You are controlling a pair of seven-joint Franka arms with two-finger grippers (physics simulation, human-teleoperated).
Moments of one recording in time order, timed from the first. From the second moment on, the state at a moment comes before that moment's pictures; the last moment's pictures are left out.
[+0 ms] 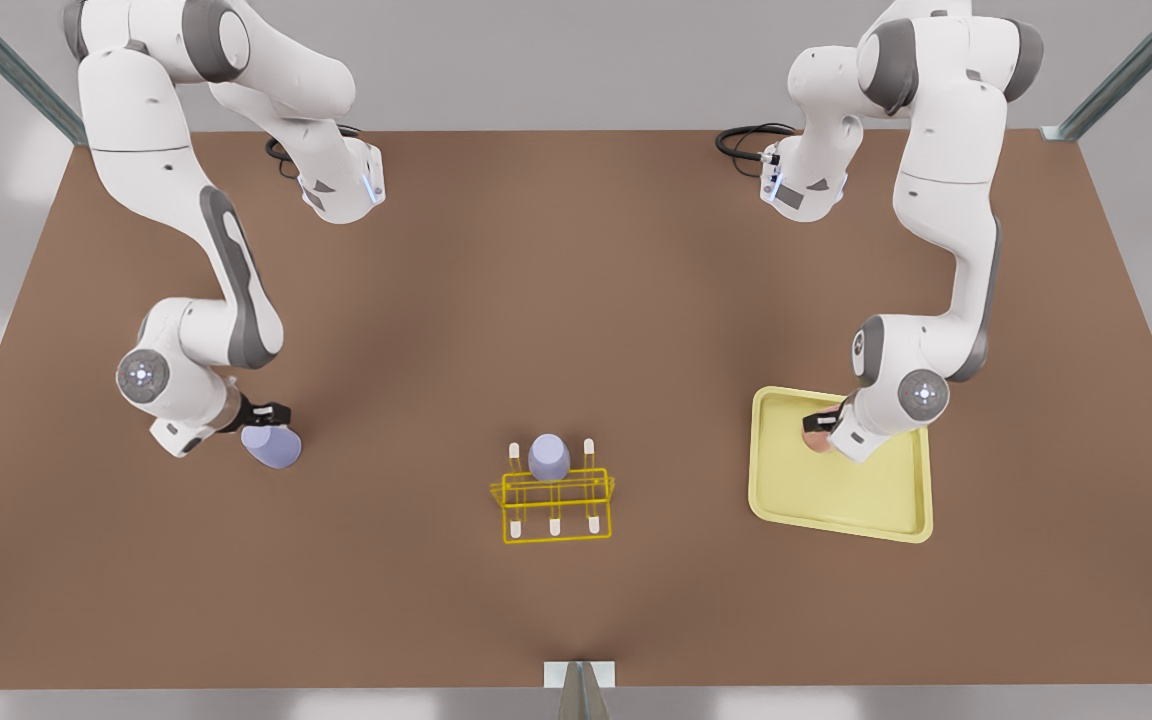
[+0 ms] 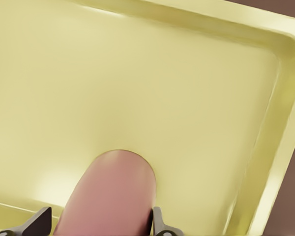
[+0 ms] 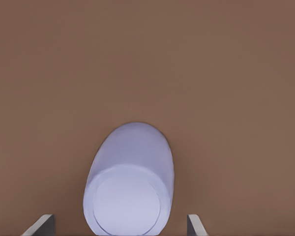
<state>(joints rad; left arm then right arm) -0.15 0.48 0.09 -2.01 -0.03 2.33 -0.12 -0.10 0.38 0.03 -2.04 -0.04 2.33 -0.11</state>
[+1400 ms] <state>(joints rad) -0.37 0.88 -0.15 -0.98 -0.07 2.10 -0.61 -0.10 0.49 0.03 -2.00 -0.04 2.39 -0.04</state>
